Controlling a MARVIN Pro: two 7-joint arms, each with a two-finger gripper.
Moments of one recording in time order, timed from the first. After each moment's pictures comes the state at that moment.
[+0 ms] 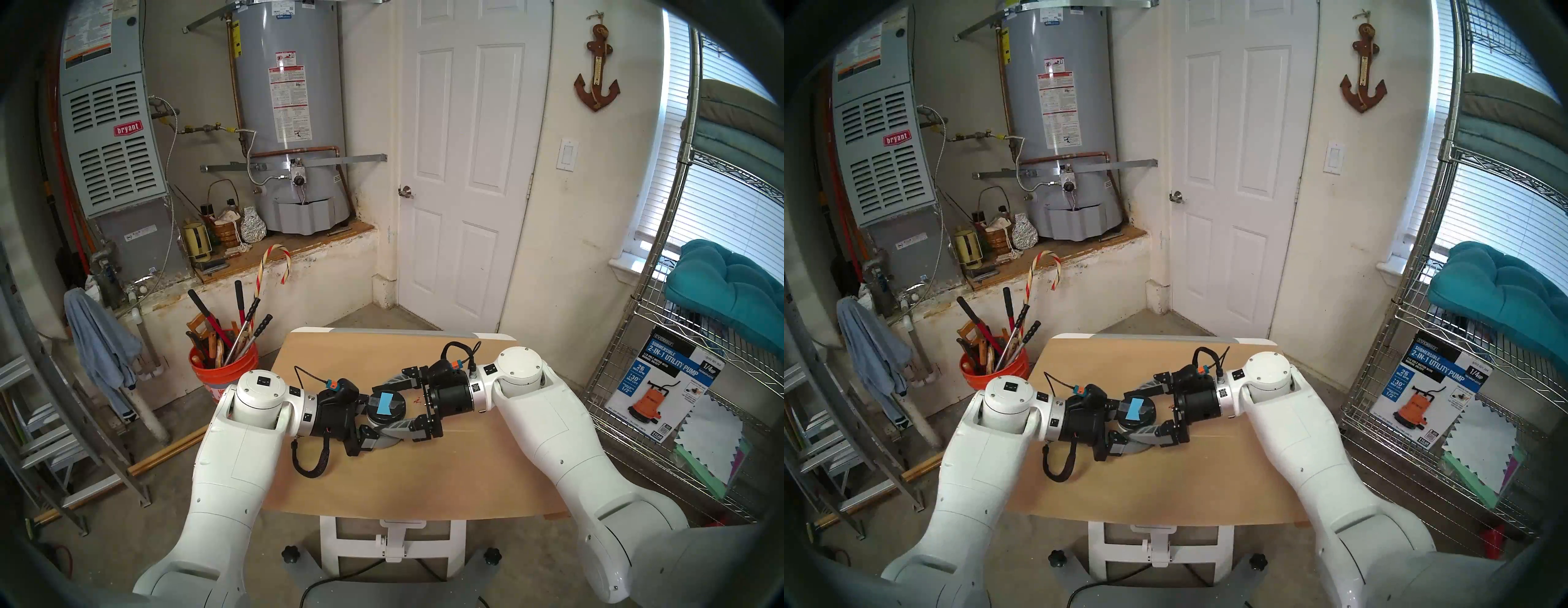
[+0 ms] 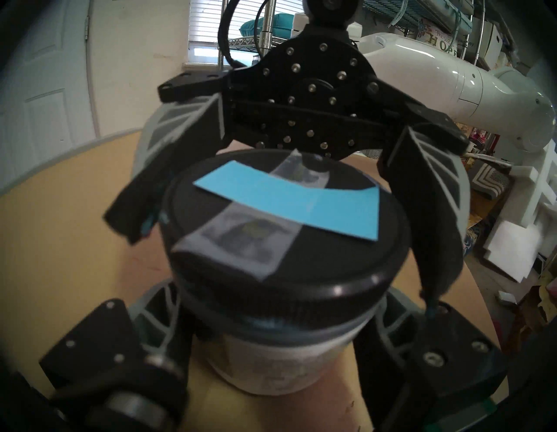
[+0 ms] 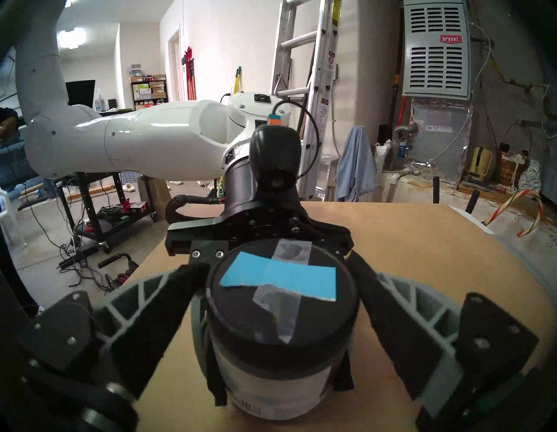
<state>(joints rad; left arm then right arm) 1.37 -1.48 -1.61 -1.35 0.31 0.19 -1.45 -1.11 -1.36 1.27 -1.09 0.07 -0.05 1.48</state>
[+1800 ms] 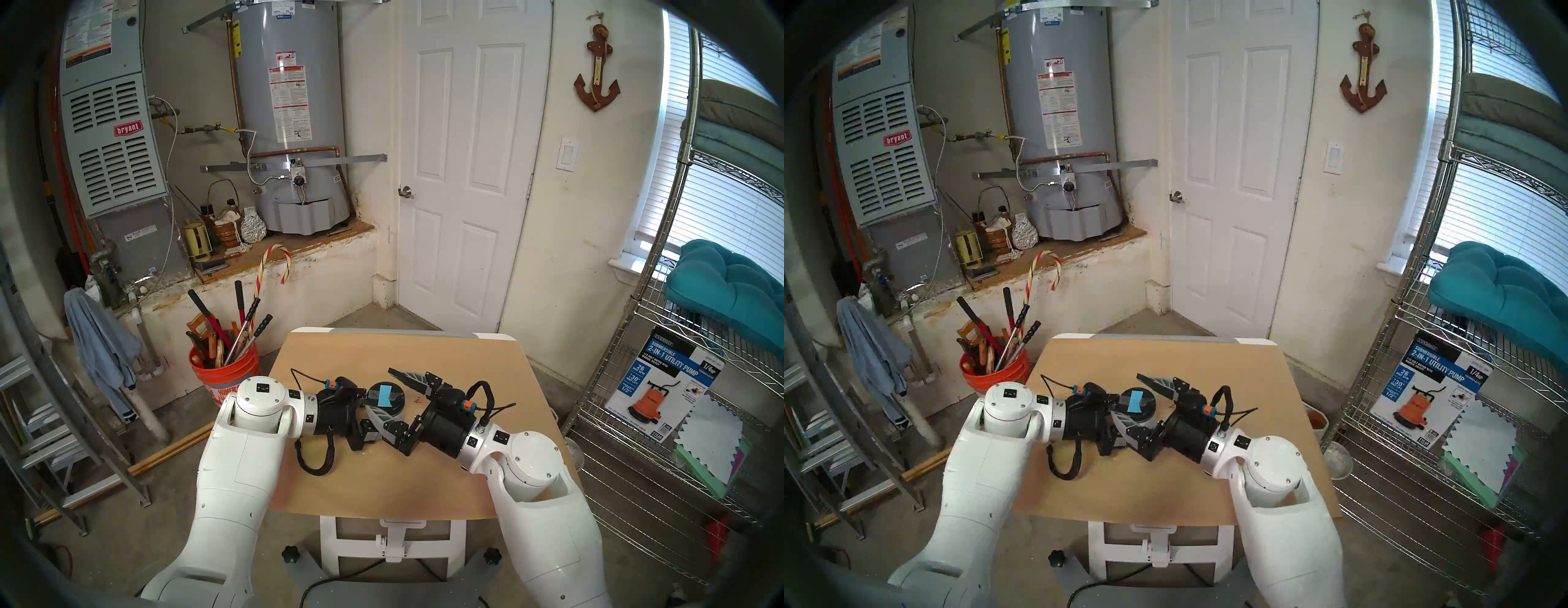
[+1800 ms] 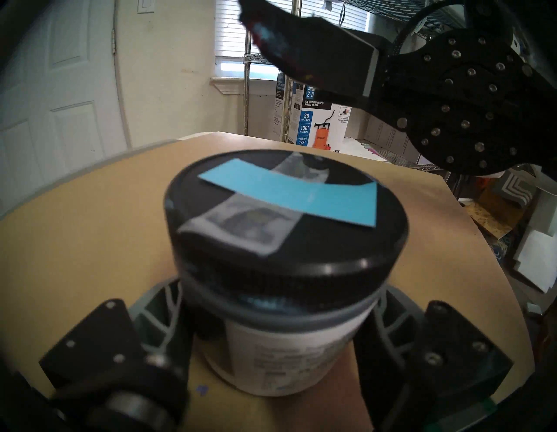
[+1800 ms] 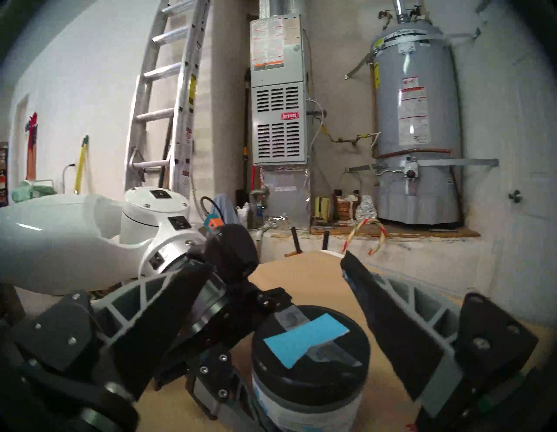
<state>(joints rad) 1.38 -1.52 -1.66 -1.33 0.32 0.12 -1.36 -1.74 -1.54 1.47 -1.74 0.00 -0.06 0.82</state>
